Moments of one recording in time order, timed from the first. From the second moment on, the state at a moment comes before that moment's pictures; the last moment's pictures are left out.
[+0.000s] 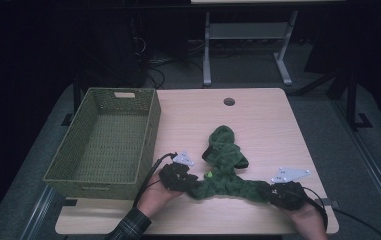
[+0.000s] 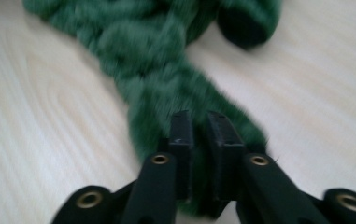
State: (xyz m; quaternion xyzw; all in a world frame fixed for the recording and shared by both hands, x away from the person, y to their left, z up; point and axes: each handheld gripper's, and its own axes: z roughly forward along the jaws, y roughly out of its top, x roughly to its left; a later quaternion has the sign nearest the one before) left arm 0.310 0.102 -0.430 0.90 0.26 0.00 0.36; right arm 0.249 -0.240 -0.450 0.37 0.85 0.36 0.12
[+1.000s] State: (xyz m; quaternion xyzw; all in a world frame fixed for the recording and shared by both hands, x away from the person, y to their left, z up) left arm 0.393 0.063 -0.432 0.88 0.26 0.01 0.39; right arm 0.305 -0.231 -0.452 0.39 0.83 0.37 0.13
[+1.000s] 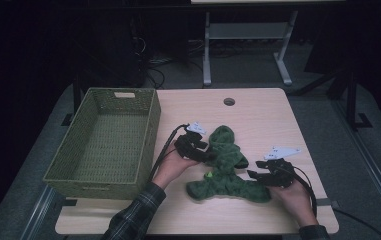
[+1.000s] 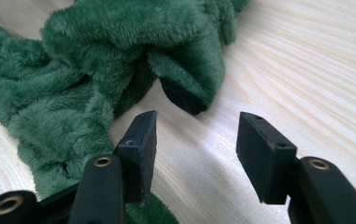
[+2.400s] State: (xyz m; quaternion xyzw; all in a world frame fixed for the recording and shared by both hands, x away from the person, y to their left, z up) left arm 0.382 0.070 -0.418 0.88 0.25 -0.01 0.39; right arm 0.333 -0.221 -0.468 0.41 0.83 0.37 0.10
